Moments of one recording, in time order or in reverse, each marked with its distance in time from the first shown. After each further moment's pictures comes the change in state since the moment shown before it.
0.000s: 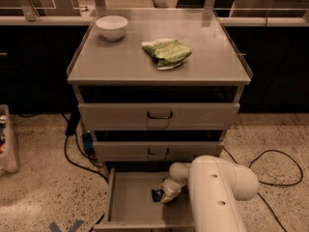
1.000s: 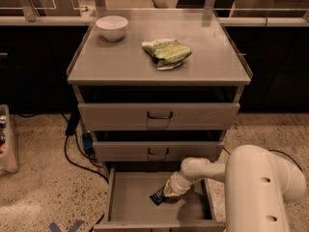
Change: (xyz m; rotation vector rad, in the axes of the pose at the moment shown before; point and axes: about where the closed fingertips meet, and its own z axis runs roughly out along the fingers) arm -0.034 0.024 -0.115 0.104 -0.066 -0.050
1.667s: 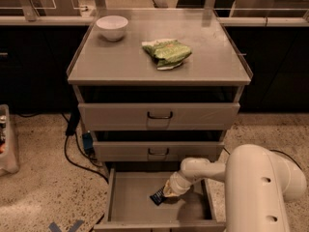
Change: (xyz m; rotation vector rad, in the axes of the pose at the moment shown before) arm -0.002 0.003 -0.003 -0.005 0.001 -0.006
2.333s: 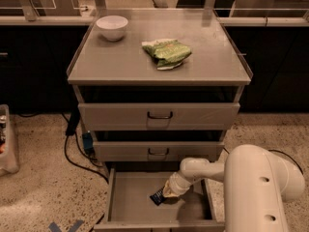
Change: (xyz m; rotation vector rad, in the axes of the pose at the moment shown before) arm 0.000 0.002 0.003 -0.011 -0.004 0.005
